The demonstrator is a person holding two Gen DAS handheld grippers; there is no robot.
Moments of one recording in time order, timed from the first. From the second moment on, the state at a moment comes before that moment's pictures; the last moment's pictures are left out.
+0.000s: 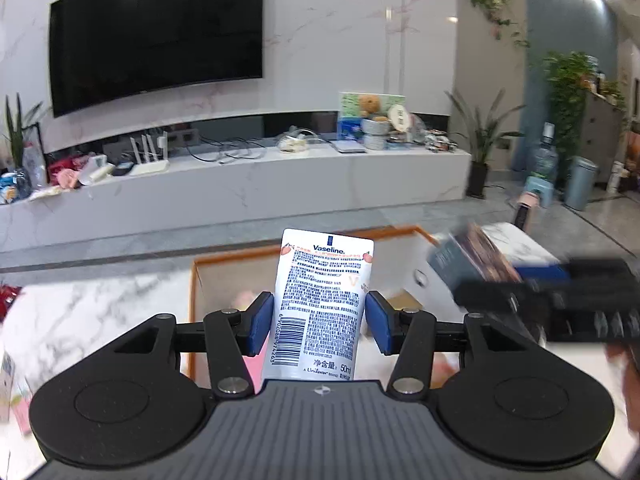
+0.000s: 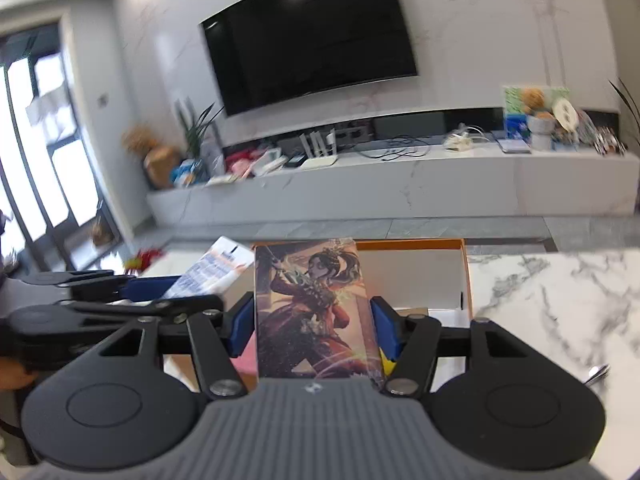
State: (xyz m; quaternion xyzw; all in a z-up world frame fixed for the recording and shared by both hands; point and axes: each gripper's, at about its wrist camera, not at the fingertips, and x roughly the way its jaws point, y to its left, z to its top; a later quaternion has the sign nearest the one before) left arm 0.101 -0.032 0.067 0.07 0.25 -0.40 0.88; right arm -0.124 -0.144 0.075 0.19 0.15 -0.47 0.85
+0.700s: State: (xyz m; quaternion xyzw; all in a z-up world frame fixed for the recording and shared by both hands) left arm 0.165 -0.089 -0.003 0.06 0.33 -0.39 0.85; right arm -0.069 -0.212 0.003 0.18 0.23 -0.54 0.79
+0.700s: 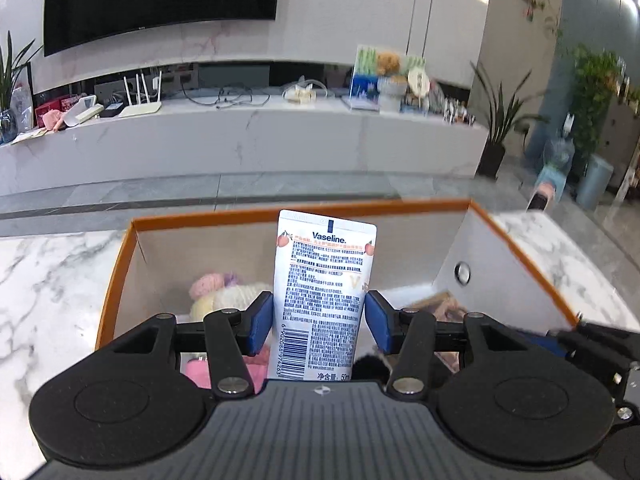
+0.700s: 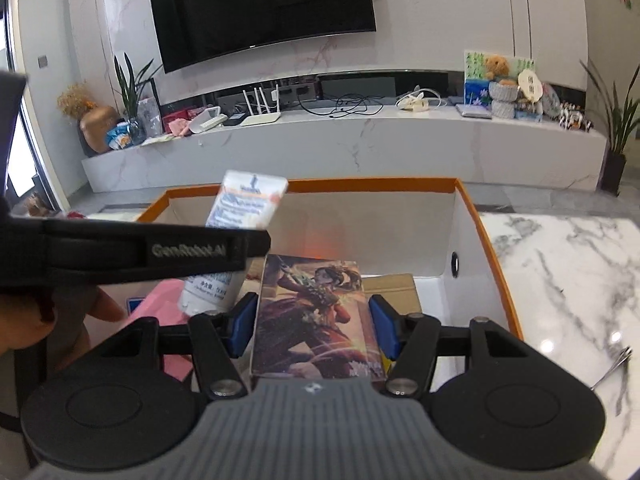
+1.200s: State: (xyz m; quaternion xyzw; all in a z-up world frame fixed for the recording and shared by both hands) left arm 0.156 -0.108 -0.007 0.13 0.35 -0.36 0.86; right arm -0.061 -0.209 -0.002 0.17 0.24 -0.55 0.78
